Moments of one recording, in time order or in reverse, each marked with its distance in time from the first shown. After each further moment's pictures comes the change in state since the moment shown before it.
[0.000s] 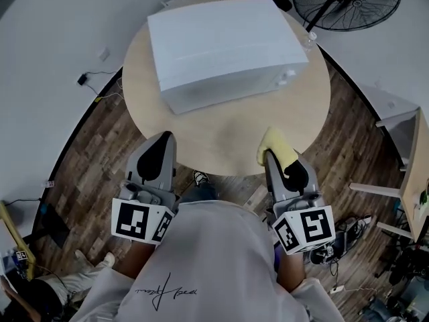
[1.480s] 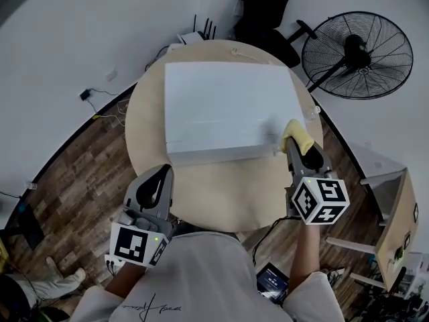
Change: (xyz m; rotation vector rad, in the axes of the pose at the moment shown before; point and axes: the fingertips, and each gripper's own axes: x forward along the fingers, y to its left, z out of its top) left arm 0.052 0.062 0.031 -0.016 -0.033 0.097; right arm 0.166 -0.105 0.106 -0.193 0.078 -0.042
